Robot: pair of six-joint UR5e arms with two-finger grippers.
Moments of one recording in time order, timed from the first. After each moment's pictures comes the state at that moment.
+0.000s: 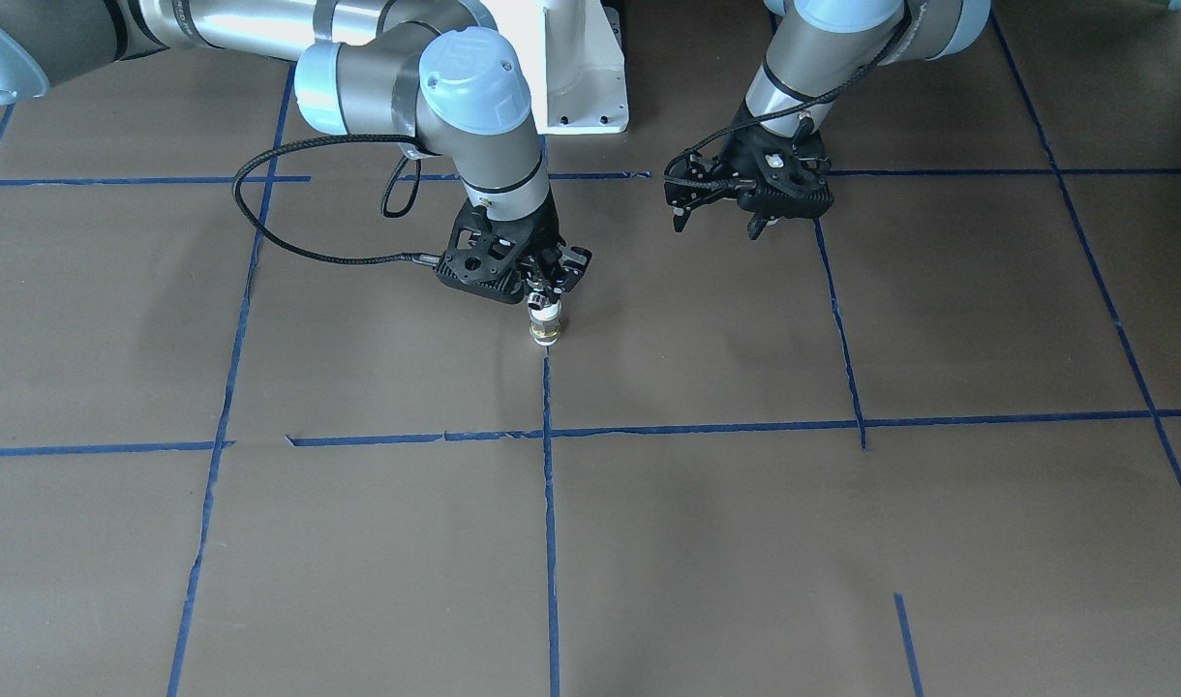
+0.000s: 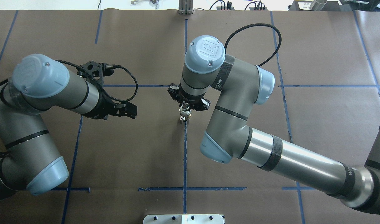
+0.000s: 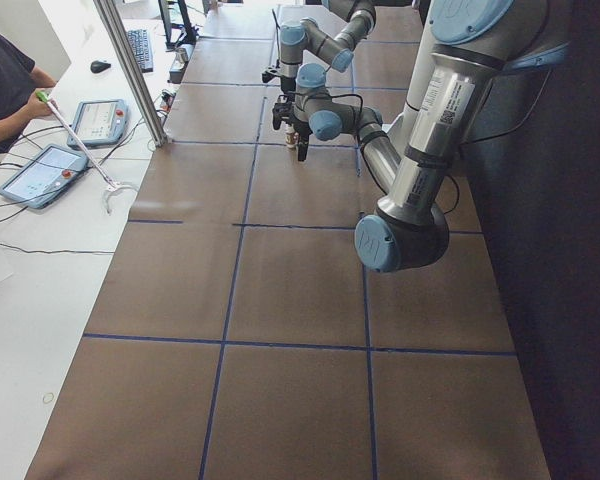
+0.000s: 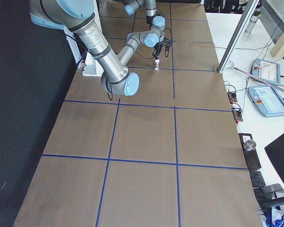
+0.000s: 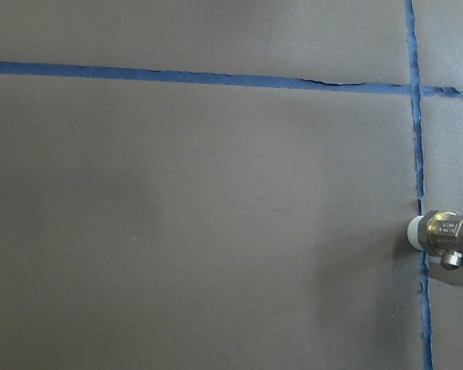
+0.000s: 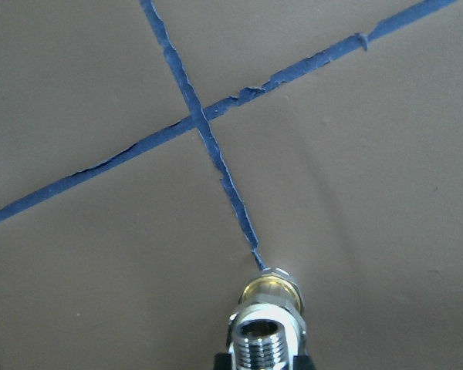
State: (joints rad) left arm -0.63 -1.96 -2.00 -1.69 -1.97 -1.19; right arm 0.56 -0.74 1.55 -1.53 1.97 1.64
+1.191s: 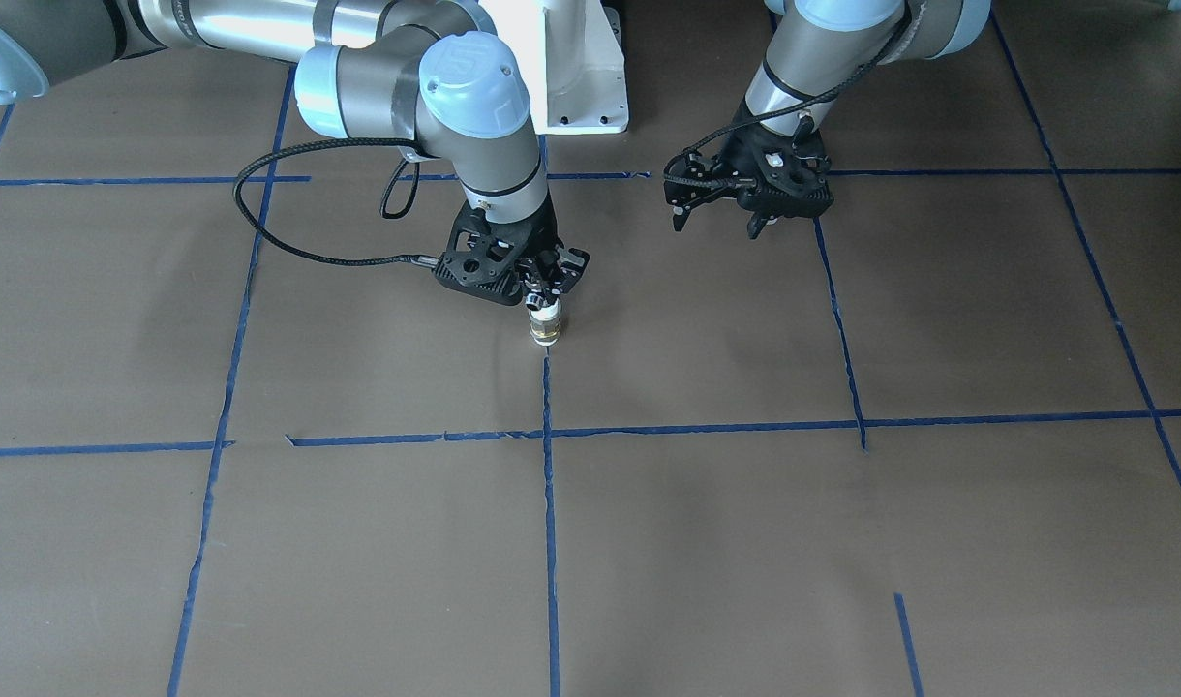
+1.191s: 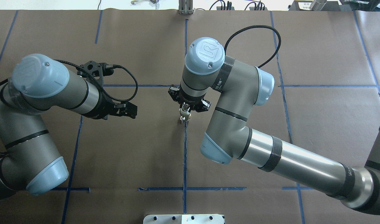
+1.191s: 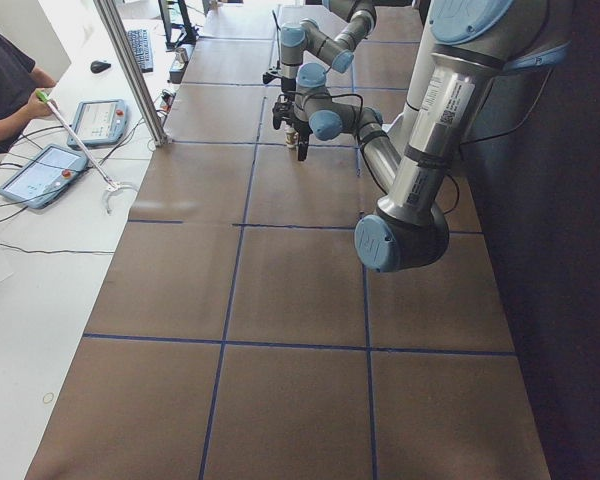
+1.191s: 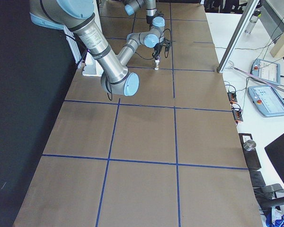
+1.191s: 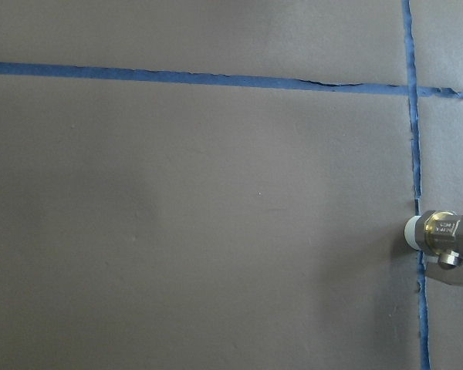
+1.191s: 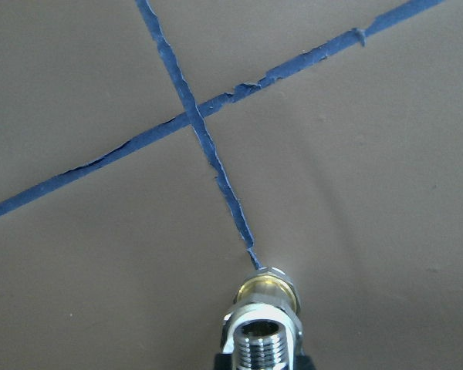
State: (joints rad) left arm -0.63 -1.96 -2.00 -1.69 -1.97 -1.19; right arm 0.56 -0.74 1.55 -1.53 1.97 1.64
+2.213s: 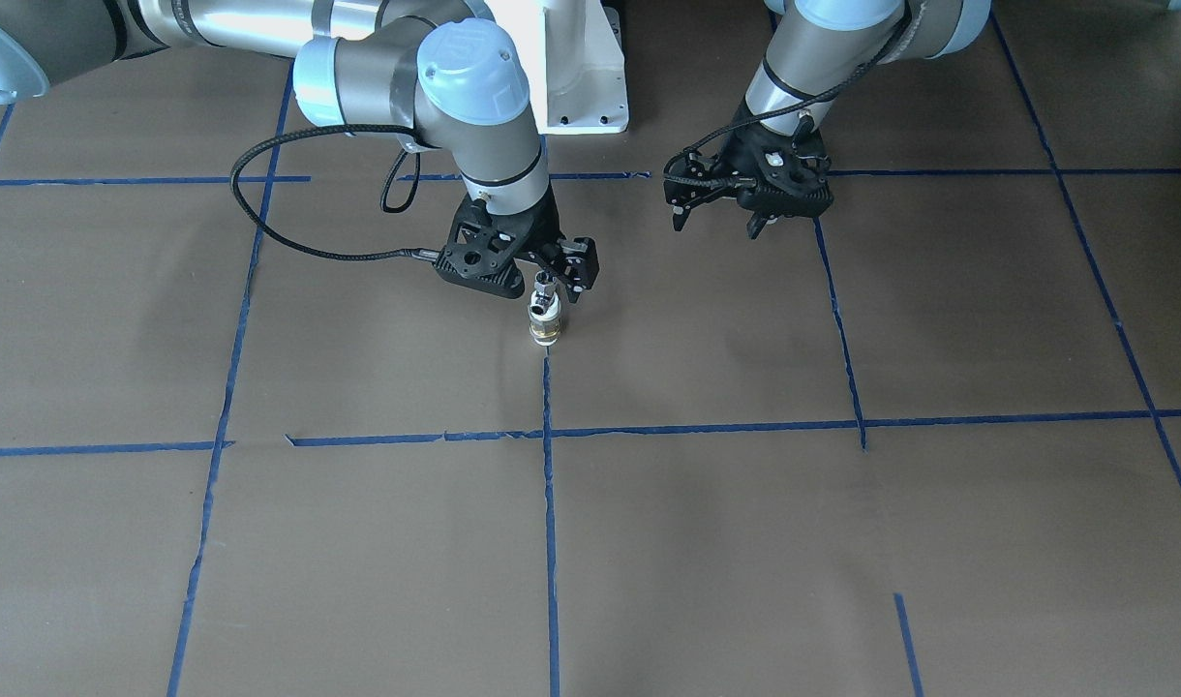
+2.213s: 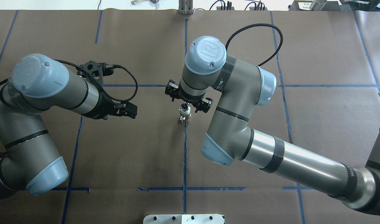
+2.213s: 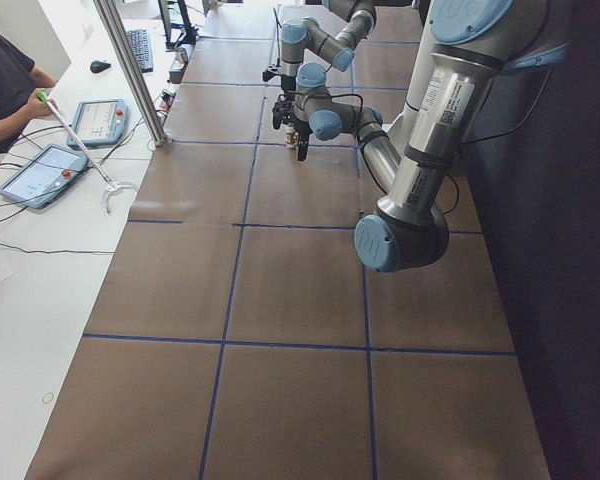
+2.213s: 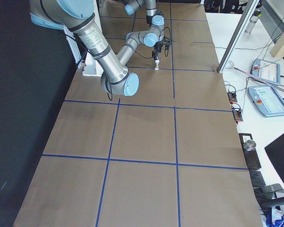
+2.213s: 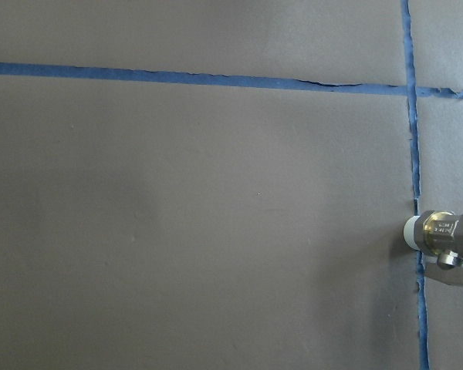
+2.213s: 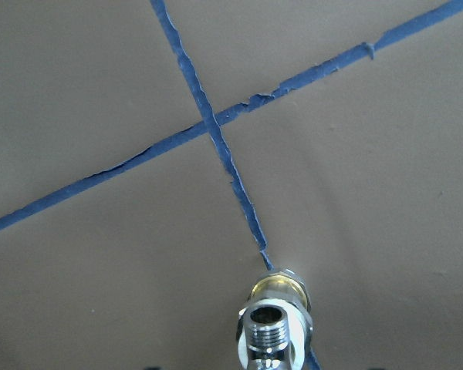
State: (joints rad) left arm -0.63 -1.96 -2.00 -1.69 -1.97 -1.19; right arm 0.56 -0.76 1.61 -1.53 1.94 1.64
